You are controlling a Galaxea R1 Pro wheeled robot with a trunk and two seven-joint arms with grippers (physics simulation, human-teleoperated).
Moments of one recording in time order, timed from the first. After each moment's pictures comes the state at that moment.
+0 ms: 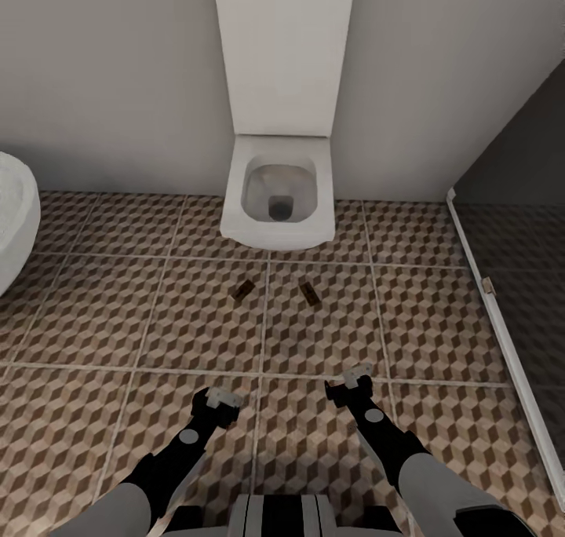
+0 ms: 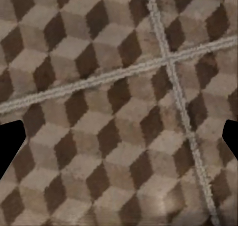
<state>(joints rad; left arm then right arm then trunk) -0.62 -0.01 -0.42 -0.44 0.06 -0.10 0.11 -0.73 0.08 0.06 -0.30 0.25 -0.19 -0.06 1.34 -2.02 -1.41</state>
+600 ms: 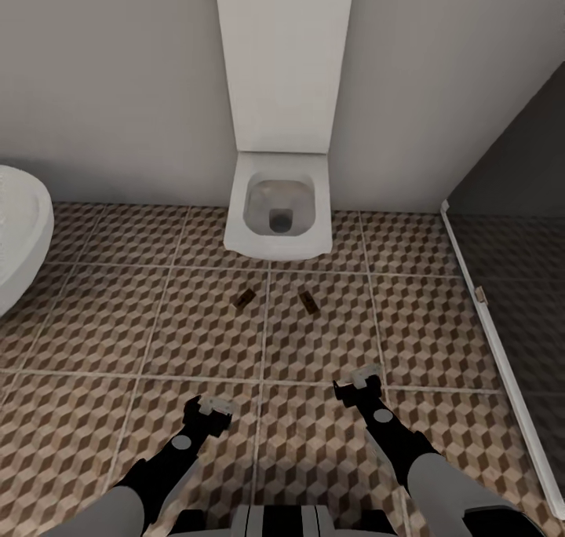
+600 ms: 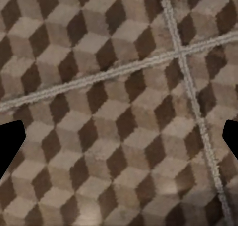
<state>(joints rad) -0.62 0.01 -0.42 -0.39 0.06 -0.10 0.11 -0.73 0.04 0.06 -0.30 0.25 -0.19 -0.06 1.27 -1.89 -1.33</state>
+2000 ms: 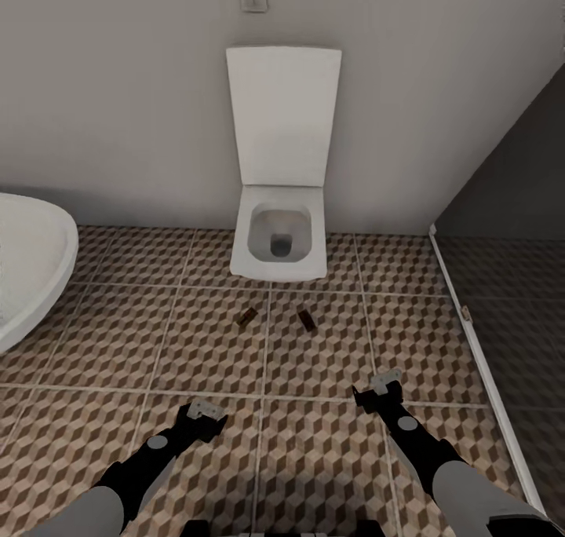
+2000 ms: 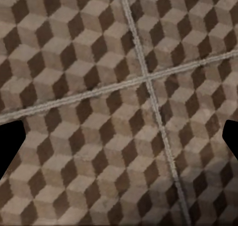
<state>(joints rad) -0.62 0.08 -0.32 -0.37 0.08 -0.13 -0.17 -0.71 -0.05 0.05 -0.30 0.24 -0.23 -0.01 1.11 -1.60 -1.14</state>
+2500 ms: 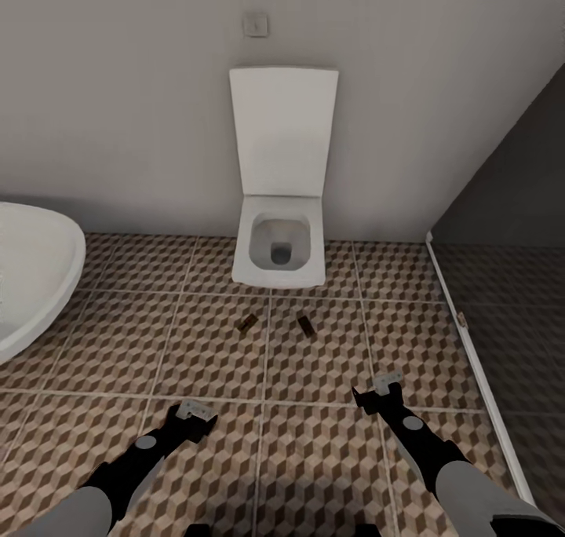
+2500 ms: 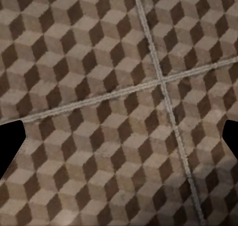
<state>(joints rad) -0.62 0.12 -0.32 -0.37 0.08 -0.13 -0.19 -0.71 -0.06 -0.01 -0.30 0.24 -0.23 0.08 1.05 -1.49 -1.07</state>
